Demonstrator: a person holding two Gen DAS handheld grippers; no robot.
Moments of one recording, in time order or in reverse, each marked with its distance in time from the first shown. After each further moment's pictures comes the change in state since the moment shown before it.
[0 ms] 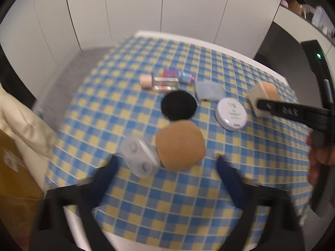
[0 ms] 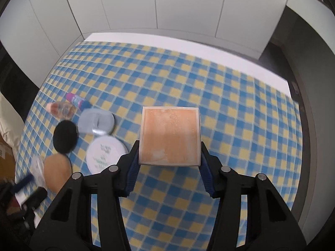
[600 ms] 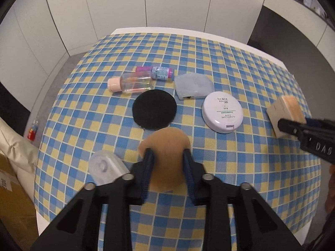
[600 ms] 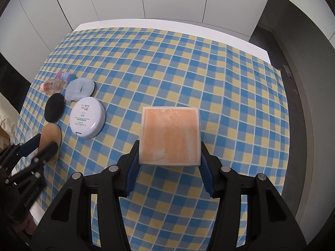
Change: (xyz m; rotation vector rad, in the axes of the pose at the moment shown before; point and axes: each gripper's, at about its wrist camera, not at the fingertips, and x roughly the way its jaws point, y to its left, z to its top) left arm 0.033 -0.027 0.015 0.075 0.059 -0.039; right arm -0.019 -0.034 -0.045 0.042 0.052 -0.030
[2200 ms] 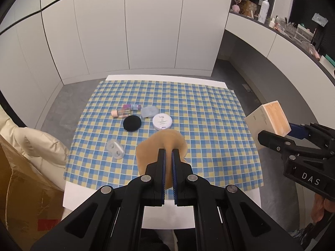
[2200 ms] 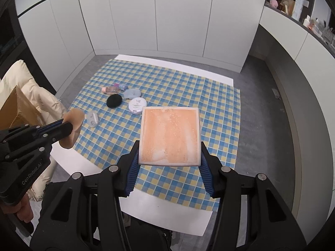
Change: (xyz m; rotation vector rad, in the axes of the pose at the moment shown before) left arm -0.216 -0.045 -0.053 0.092 -0.187 -0.100; right arm -0.231 0.015 -0.101 -0.060 -0.227 0.015
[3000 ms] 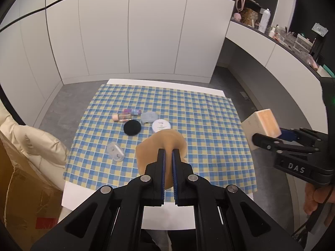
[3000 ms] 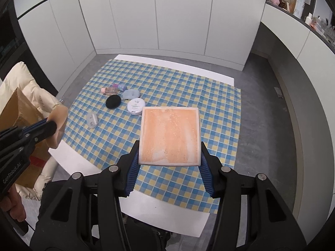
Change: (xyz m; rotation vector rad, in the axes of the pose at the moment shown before) left arm -0.013 0.007 0.005 -0.044 -0.028 -0.022; right arm 0.011 -0.017 0.009 0.022 0.029 0.003
